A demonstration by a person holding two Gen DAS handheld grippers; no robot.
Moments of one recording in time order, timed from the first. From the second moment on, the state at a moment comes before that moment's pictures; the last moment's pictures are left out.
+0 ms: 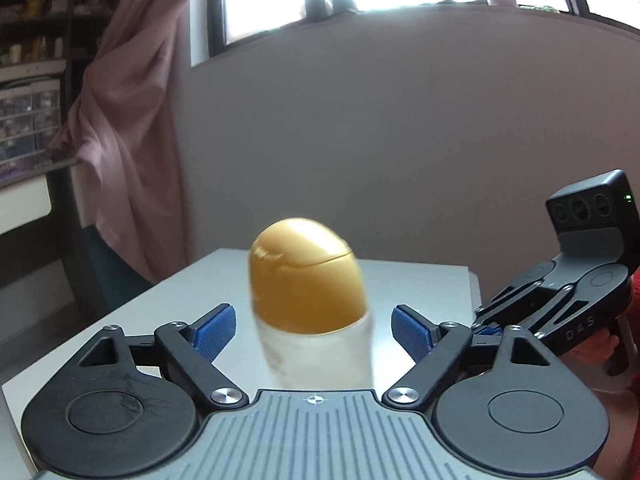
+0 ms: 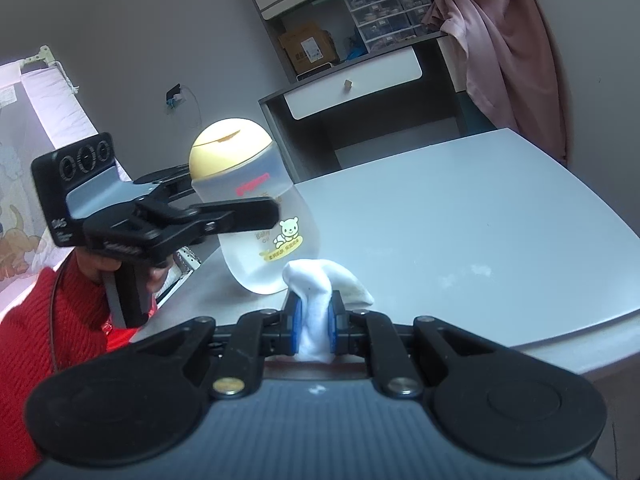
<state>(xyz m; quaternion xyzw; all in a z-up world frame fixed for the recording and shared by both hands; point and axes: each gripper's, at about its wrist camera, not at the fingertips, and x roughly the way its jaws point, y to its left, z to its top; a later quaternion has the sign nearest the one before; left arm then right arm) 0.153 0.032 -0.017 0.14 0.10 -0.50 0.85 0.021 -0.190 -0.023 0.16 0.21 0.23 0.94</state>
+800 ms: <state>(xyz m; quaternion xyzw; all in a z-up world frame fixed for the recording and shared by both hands) 0.136 -0.013 0.022 0.11 0.18 -0.32 0.92 0.016 -0.194 -0.027 0.17 0.21 0.24 0.93</state>
